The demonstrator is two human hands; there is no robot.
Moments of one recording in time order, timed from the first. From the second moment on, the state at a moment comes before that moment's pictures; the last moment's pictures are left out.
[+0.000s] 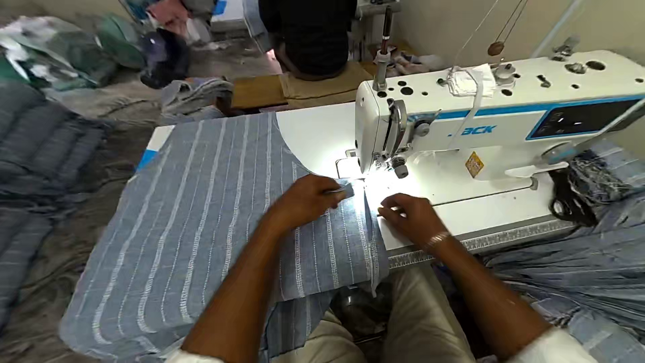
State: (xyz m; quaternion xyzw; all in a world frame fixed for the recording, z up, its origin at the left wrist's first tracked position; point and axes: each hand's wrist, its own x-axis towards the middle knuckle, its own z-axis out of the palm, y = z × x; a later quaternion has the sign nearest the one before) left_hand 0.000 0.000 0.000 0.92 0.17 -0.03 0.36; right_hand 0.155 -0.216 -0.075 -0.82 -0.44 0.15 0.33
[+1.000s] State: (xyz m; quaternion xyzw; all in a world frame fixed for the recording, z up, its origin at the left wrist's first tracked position) left_hand 0.120 0.011 -0.040 0.88 0.31 -0.17 0.32; right_hand 0.148 -0.161 -0.095 -0.89 -0.40 0.04 0.19
